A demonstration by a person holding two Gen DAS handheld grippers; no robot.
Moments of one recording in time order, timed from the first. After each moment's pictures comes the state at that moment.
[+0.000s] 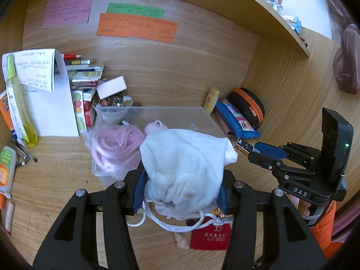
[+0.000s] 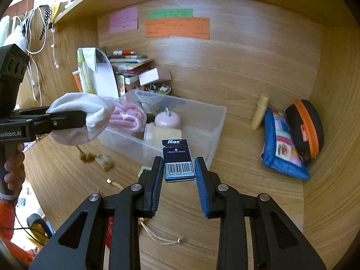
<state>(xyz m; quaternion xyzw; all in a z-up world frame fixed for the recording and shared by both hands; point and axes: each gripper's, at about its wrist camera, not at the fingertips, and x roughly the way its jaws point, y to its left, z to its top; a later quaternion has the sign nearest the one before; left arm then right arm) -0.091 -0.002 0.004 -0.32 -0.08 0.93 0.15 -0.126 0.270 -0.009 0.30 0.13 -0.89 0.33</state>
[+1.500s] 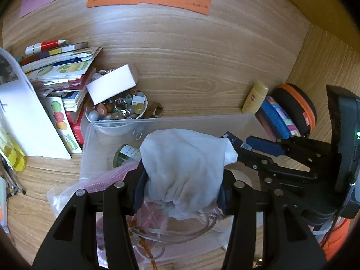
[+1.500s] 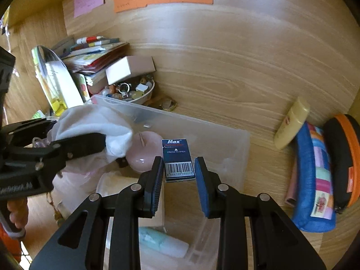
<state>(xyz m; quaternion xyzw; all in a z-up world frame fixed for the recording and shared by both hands) -0.223 -0.002 -0.049 -0.38 -0.06 0.92 0.09 -0.257 0.184 -0.049 0.37 0.14 -0.87 0.30</state>
